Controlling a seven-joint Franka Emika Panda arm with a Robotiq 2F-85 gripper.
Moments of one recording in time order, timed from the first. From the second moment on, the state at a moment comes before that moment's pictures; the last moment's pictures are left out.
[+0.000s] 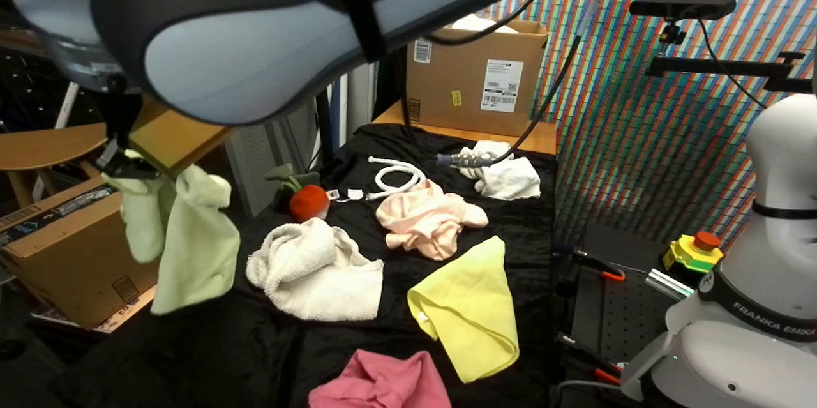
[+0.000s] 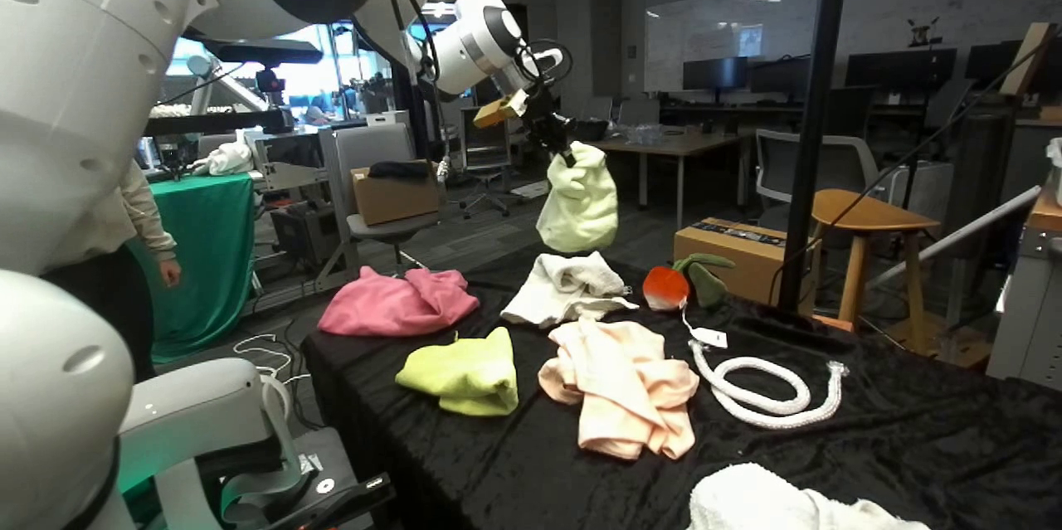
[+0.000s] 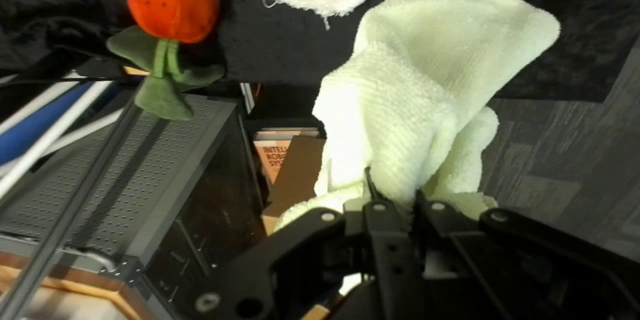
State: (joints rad) arm 0.62 0.58 -0.04 -1.29 -0.47 2.13 0.68
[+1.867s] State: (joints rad) arm 0.06 0.07 -0.01 -1.97 -0.66 2.17 1.17
